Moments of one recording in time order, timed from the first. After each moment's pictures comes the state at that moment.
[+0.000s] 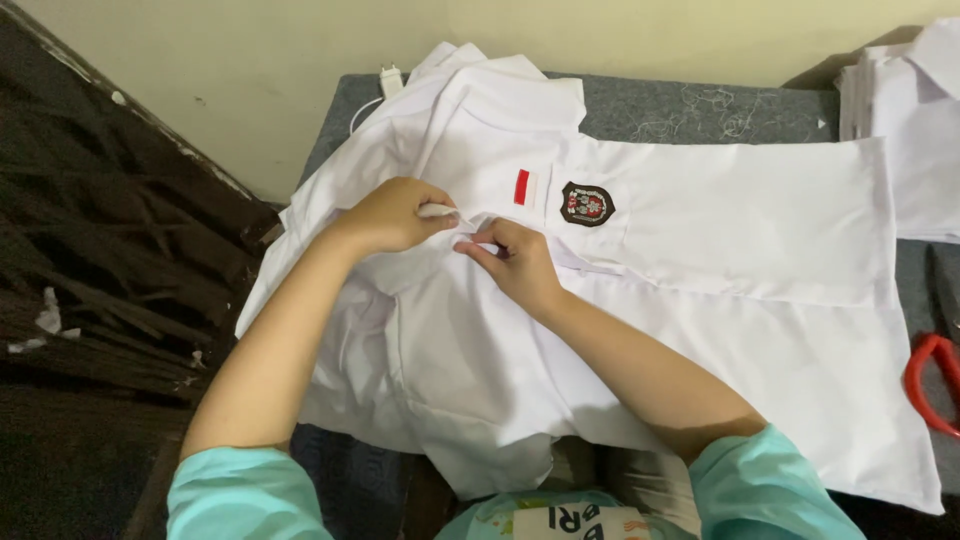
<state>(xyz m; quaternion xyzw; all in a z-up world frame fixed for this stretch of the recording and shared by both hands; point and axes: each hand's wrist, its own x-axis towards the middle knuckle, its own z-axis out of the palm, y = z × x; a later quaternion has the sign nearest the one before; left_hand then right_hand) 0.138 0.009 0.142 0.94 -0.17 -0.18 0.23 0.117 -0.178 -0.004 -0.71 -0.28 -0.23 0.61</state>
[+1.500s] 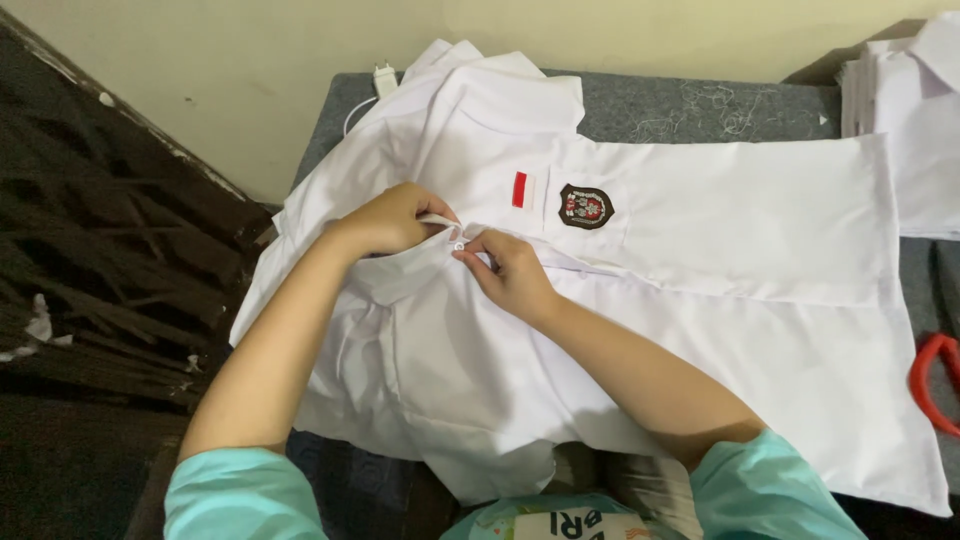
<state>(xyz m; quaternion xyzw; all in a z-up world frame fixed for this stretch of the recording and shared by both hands) 0.147 -0.003 0.137 0.93 -0.09 -0.24 0.26 0.118 -0.176 -0.015 -0.75 -0.28 -0.22 0.56</state>
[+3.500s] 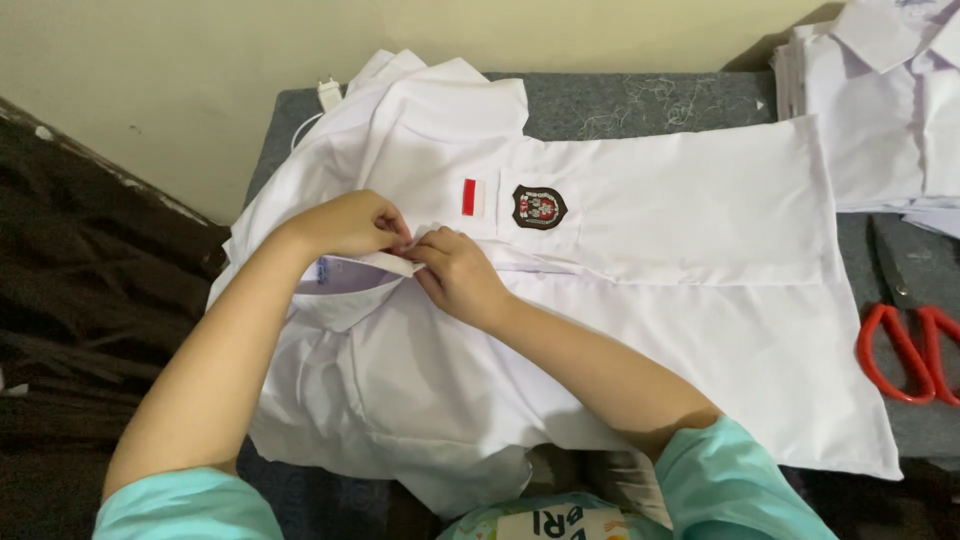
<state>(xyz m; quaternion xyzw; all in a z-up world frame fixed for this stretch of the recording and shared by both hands) 0.183 0.004 0.122 0.93 -0.18 -0.27 0.16 0.126 -0.172 -0.002 -0.78 -0.37 -0.30 0.41</state>
